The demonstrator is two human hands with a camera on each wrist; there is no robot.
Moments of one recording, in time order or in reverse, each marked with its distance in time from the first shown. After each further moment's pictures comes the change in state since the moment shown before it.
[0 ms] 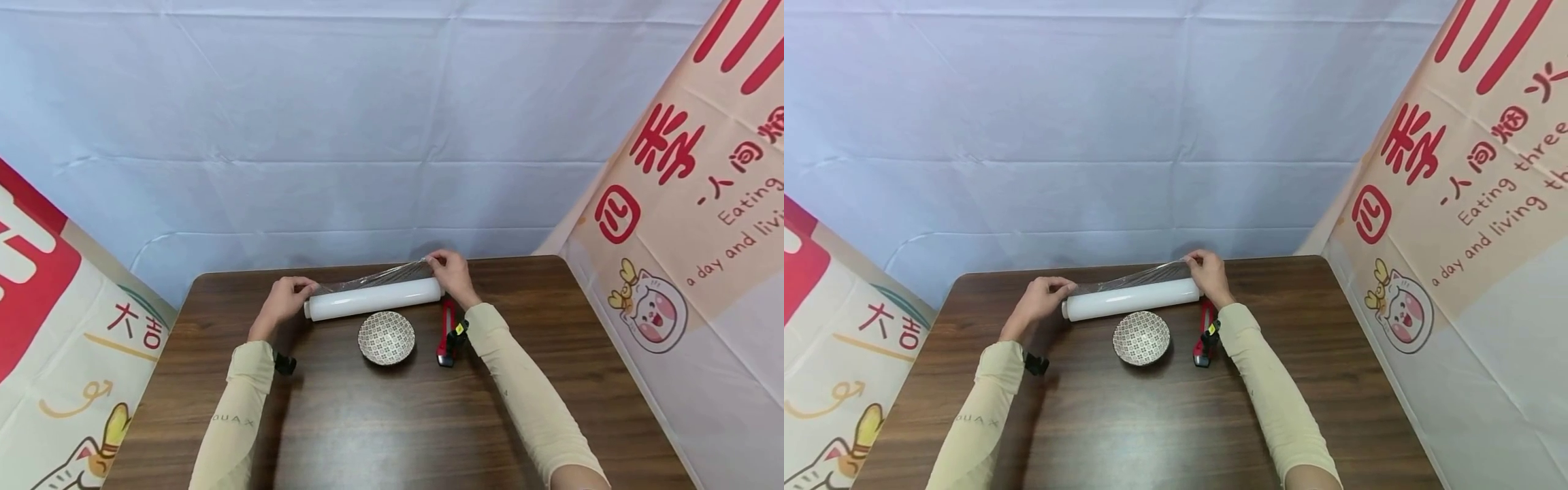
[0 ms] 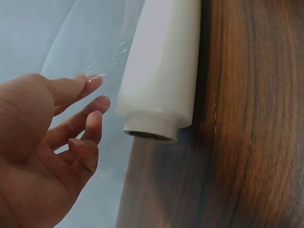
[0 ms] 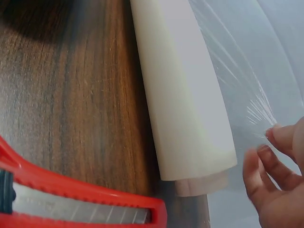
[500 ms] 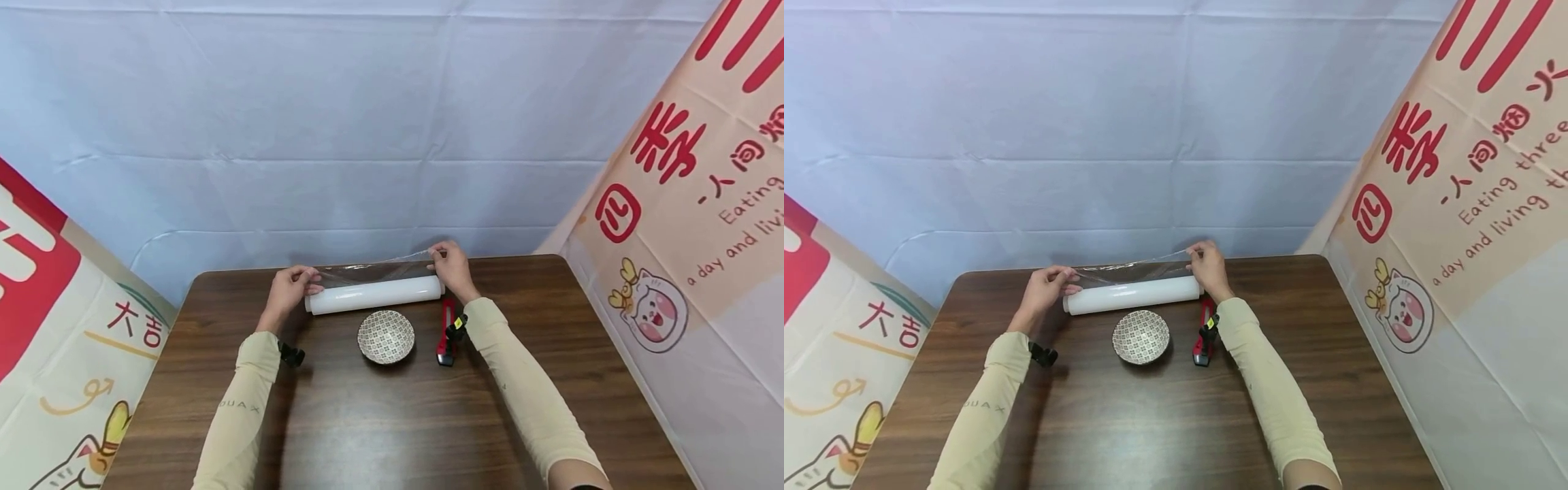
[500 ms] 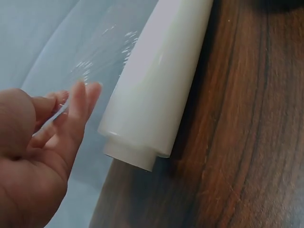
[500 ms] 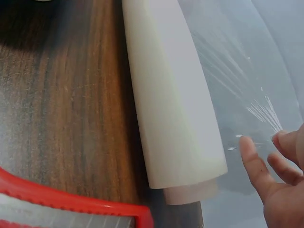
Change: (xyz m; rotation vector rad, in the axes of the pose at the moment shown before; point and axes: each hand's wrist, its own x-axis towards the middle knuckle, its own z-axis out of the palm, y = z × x) left_hand 0.025 -0.002 0.016 -0.582 0.105 -0.150; right_hand 0.006 -0.007 -0.004 0.135 -0.027 0.035
